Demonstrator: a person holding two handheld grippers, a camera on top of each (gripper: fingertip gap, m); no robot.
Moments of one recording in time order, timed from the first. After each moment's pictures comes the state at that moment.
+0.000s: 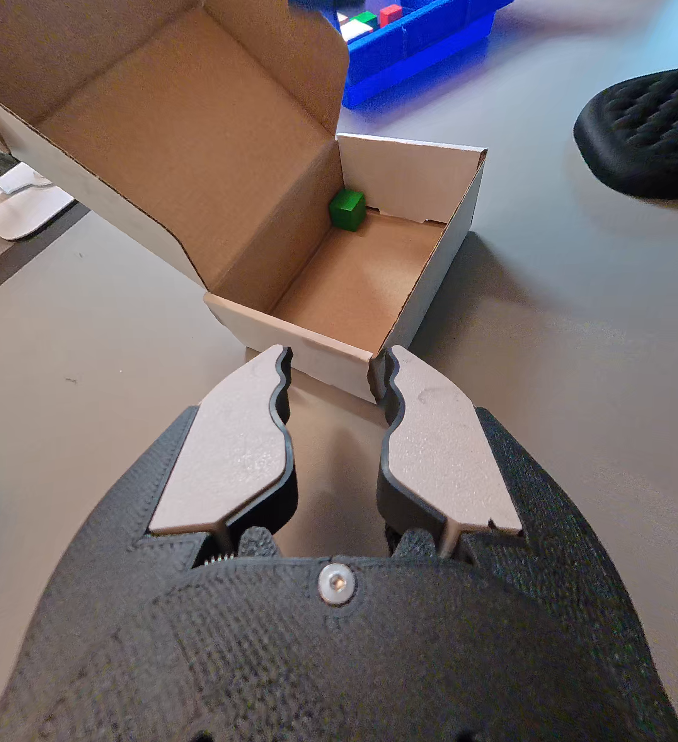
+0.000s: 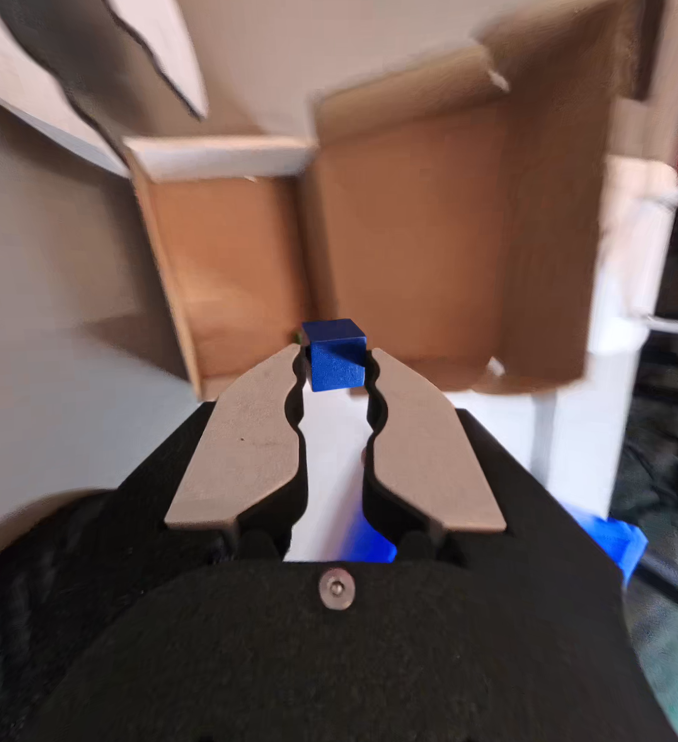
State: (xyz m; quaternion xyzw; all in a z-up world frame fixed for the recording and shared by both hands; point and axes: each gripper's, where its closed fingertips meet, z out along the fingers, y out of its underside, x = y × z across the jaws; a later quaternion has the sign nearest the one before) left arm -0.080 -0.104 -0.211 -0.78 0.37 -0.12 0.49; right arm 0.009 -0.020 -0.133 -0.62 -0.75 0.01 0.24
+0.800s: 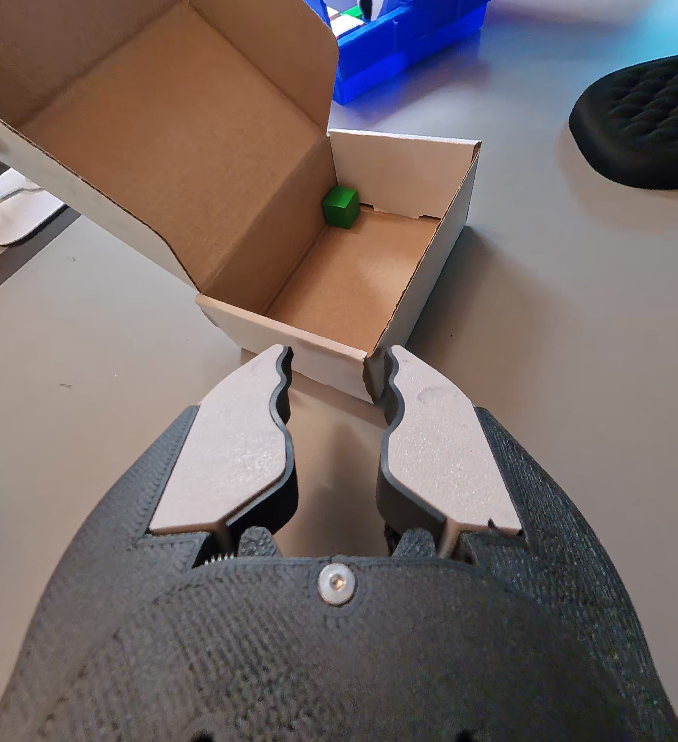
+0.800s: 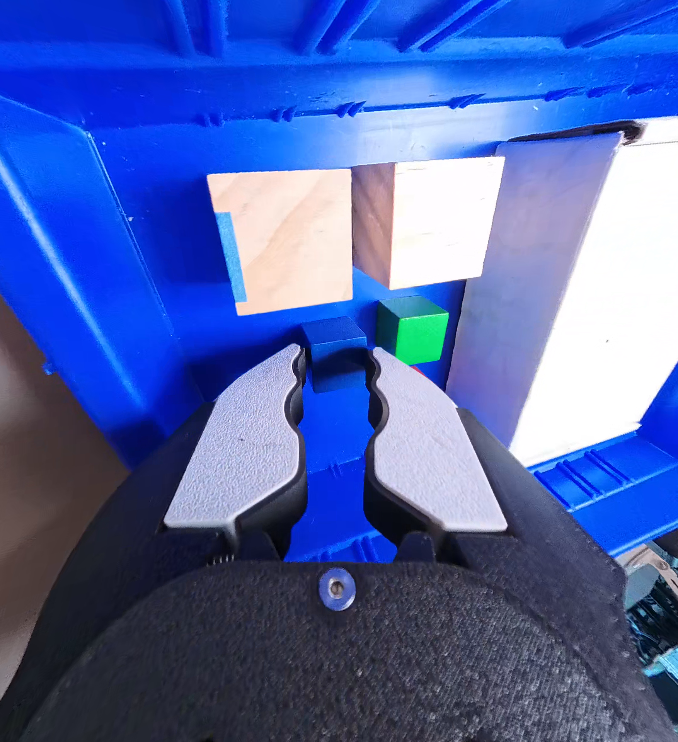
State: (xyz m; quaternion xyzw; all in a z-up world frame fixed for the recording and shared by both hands) left arm -0.078 -0.104 -0.214 -0.78 0.38 -0.12 0.49; right arm 0.250 0.168 -0.244 -0.81 -0.57 -0.12 0.10
